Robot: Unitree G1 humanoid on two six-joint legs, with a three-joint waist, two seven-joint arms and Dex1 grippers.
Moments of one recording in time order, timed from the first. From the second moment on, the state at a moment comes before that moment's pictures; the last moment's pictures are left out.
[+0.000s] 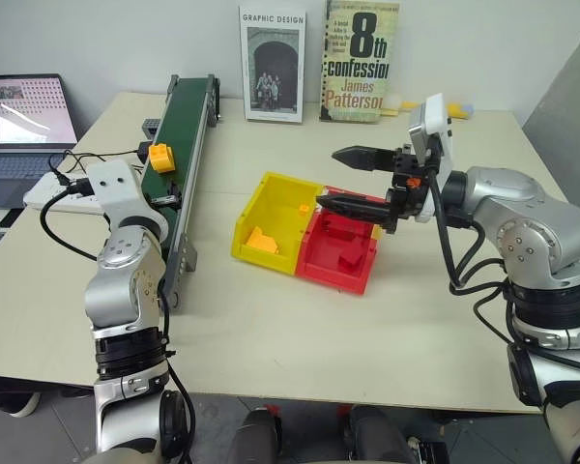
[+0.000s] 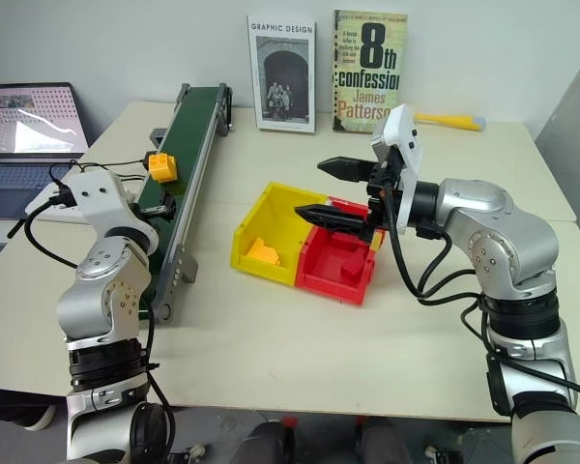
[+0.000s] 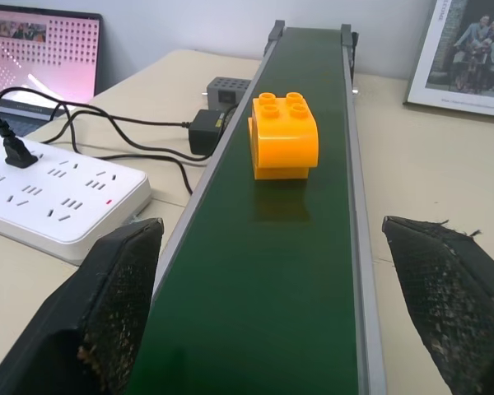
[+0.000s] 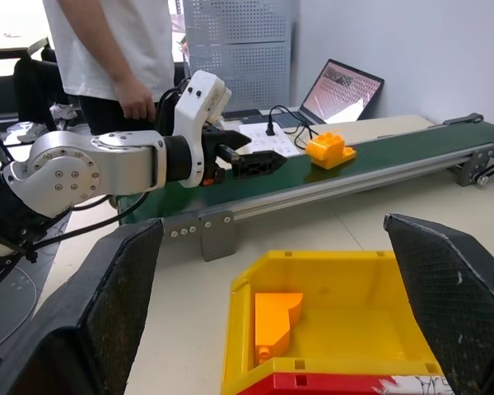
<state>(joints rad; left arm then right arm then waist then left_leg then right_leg) -0.53 0.32 0.36 -0.06 -0.20 0.64 0.10 -0.82 -0.53 0.02 -0.23 0.65 0.80 0.87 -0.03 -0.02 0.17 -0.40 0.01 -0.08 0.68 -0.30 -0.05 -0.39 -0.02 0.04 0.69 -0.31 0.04</state>
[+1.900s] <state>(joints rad) -0.77 0.41 -0.08 0.13 -0.28 0.72 -0.49 -0.61 -0.68 -0.02 -0.63 0.62 1.00 0.59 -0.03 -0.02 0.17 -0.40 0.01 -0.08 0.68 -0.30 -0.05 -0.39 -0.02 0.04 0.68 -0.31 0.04</state>
